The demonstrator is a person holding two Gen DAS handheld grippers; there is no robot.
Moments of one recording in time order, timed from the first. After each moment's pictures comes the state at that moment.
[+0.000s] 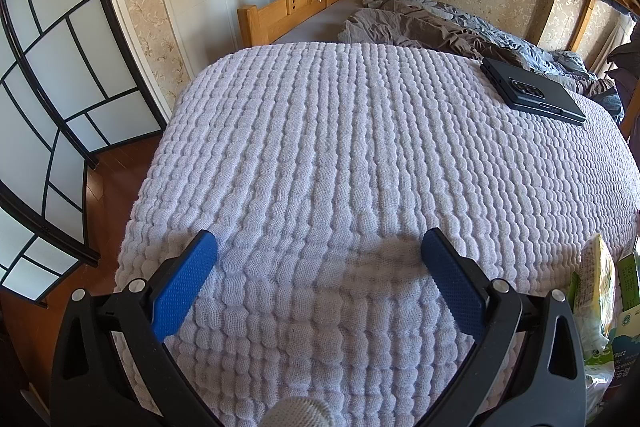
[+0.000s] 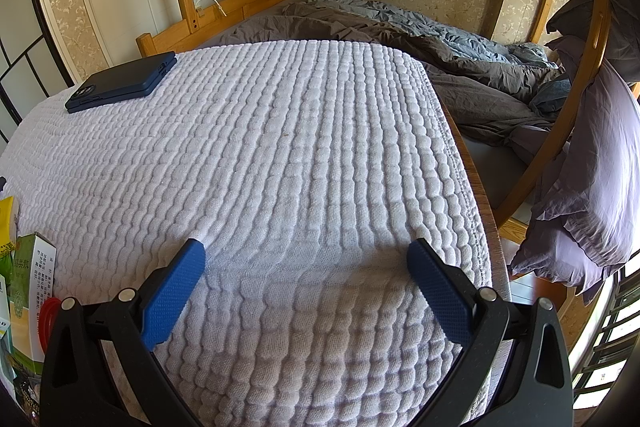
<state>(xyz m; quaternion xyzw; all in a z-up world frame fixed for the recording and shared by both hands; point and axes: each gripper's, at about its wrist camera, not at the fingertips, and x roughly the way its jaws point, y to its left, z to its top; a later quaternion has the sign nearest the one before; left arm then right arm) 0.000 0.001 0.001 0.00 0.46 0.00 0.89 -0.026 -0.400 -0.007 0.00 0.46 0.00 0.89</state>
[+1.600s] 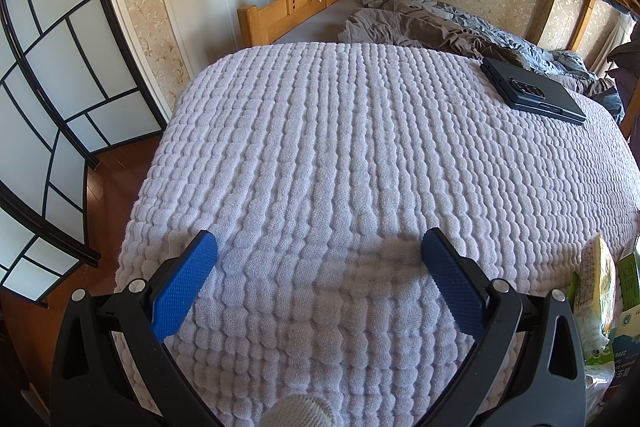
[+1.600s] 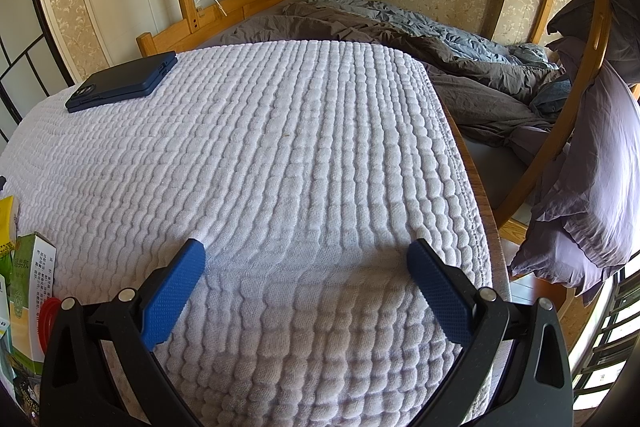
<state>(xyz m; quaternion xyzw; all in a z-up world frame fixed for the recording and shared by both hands) -0.001 0.004 0.004 0.00 0.47 0.00 0.89 -0.026 -0.400 -0.007 0.00 0.46 0.00 0.89</state>
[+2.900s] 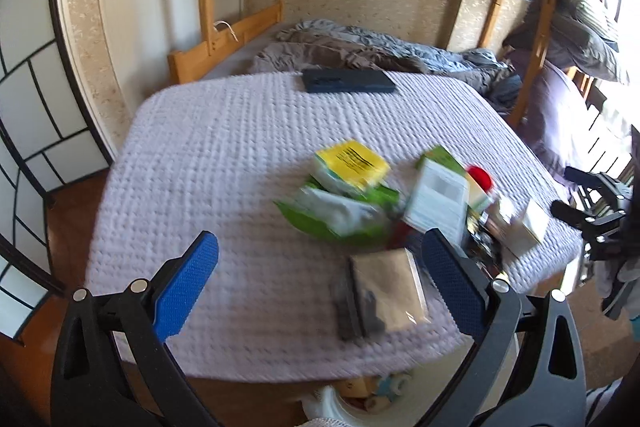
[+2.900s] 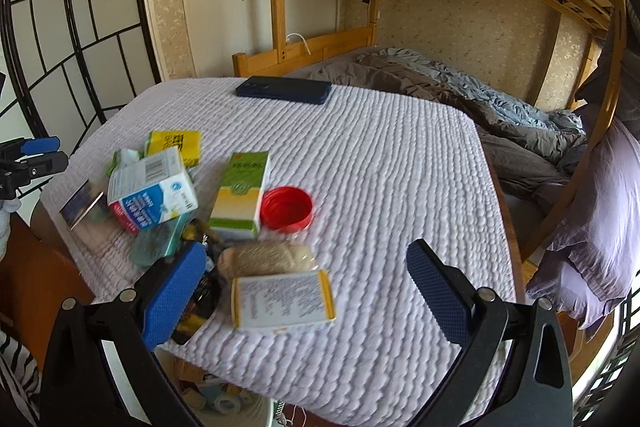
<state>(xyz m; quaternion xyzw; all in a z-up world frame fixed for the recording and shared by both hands) -0.178 -0.067 0.088 0.00 0.41 -0.14 0.90 -0.203 -0.314 0.063 -0.04 0.38 0.11 0.92</state>
